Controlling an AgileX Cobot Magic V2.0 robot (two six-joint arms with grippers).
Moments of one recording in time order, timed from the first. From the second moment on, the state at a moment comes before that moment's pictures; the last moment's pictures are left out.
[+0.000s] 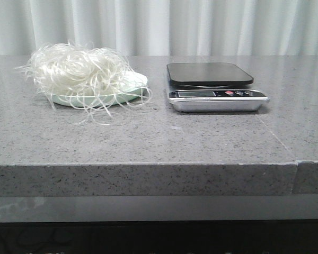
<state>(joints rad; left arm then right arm) -0.01 0.00 0.00 0.01 0.15 0.06 0.05 0.20 -0.25 0.24 0.21 -0.15</state>
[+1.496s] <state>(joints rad) -0.01 0.00 0.00 0.01 0.15 0.06 0.05 -0.01 0.03 0.16 0.13 -0.13</state>
